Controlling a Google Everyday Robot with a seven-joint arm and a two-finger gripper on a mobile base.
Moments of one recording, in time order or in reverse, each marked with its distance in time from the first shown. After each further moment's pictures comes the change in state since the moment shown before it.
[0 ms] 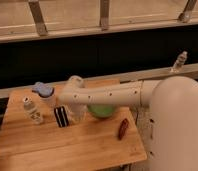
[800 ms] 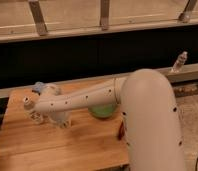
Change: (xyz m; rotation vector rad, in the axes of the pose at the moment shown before) arm -0.021 0.068 0.006 0.075 0.031 -0.110
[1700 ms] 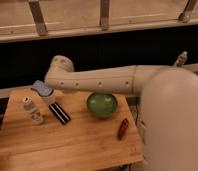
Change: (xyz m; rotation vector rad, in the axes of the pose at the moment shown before) arm -0.082 -0.141 -0.116 0.156 -0.391 0.210
